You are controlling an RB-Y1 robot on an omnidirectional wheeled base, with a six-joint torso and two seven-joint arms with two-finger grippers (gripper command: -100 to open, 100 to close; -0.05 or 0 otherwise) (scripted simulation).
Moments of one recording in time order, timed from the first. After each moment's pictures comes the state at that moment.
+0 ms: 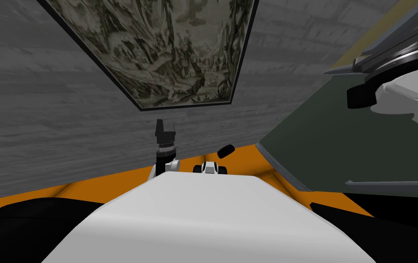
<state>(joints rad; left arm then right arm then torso) 0.50 -0.01 -0.01 -2.24 -0.12 -0.60 0.06 -0.47 -1.55 0.08 -1.18 1.01 0.29 0.66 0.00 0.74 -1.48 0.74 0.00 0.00</state>
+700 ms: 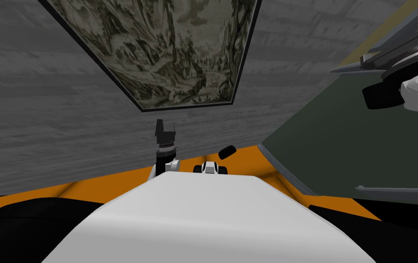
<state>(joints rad) 0.50 -0.01 -0.01 -2.24 -0.12 -0.60 0.06 -0.35 -1.62 0.01 -1.20 1.10 0.23 0.48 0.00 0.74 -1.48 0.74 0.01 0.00</state>
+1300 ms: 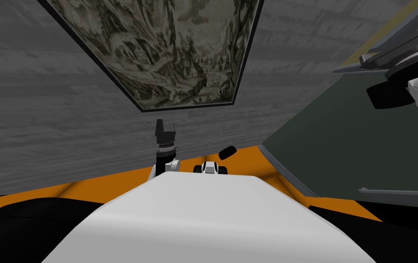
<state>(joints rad) 0.50 -0.01 -0.01 -2.24 -0.12 -0.60 0.06 -0.32 -1.66 0.01 -1.21 1.10 0.22 0.42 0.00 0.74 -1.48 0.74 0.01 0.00</state>
